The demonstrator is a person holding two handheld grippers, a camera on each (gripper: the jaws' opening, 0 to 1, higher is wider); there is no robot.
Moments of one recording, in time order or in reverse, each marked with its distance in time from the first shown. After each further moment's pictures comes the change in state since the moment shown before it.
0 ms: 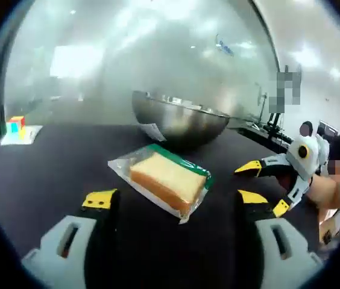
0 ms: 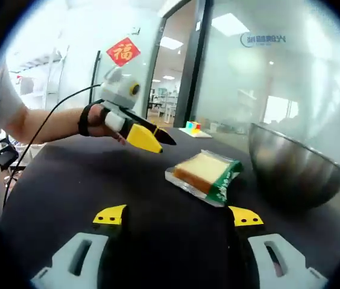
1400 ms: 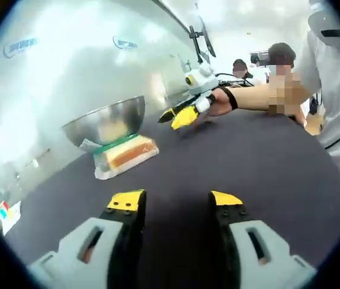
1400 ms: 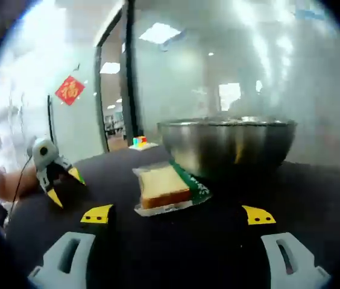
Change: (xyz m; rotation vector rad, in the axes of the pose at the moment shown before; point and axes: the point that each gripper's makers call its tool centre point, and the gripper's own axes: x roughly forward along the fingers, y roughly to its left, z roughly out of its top) left arm -0.046 -0.071 -0.067 0.678 -0.083 -0.355; right arm 0.016 -0.082 -0.017 0.215 0.019 -0.102
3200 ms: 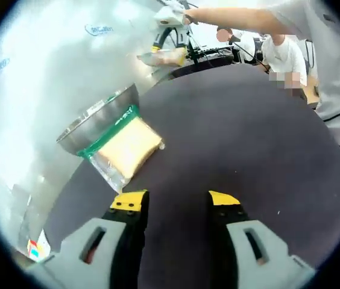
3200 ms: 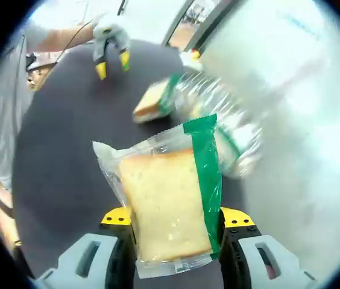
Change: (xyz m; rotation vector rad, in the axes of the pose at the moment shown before) left arm 0.000 0.031 0.010 0.163 0.223 -0.024; right arm -0.121 -0.123 0.089 -0.741 0.553 0.065
